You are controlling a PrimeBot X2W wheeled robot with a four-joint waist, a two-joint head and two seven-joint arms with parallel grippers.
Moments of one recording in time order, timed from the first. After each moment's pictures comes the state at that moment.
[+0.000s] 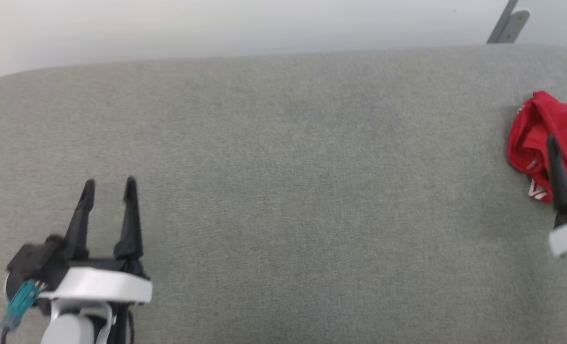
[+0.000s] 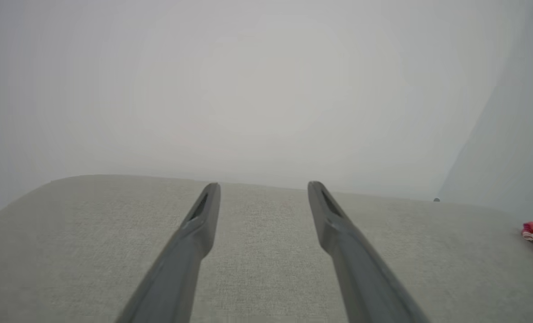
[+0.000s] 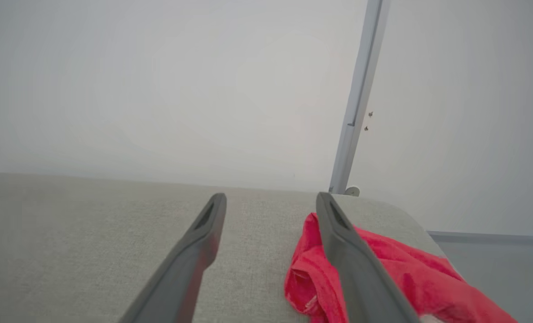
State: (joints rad) left arm -0.13 0.15 0.02 0.10 -0.32 -0.13 -0.26; right arm -0.33 -0.50 0.06 0.38 0.48 0.13 -0.26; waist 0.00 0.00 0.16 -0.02
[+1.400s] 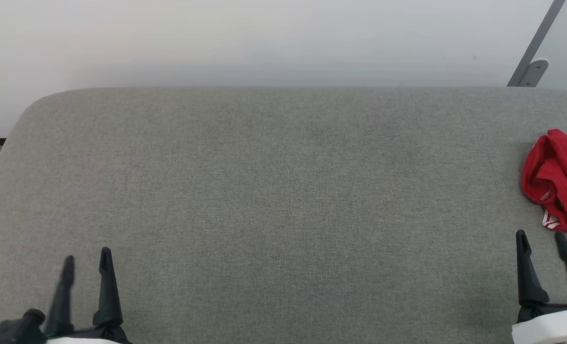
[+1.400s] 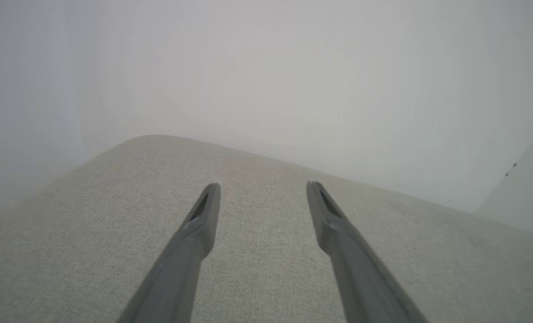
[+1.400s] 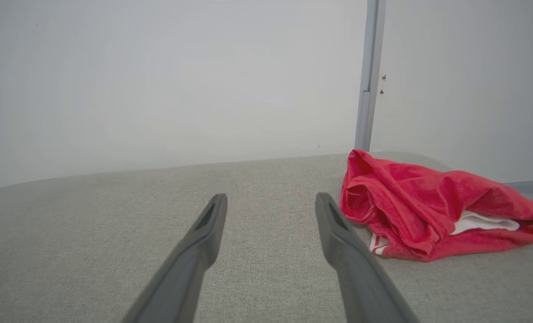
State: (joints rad) left arm 0.13 0.10 0.12 0.02 -0.38 -0.13 -0.26; right arm 0.07 -0.22 -0.12 0.13 0.34 0.13 -0.26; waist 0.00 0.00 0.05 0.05
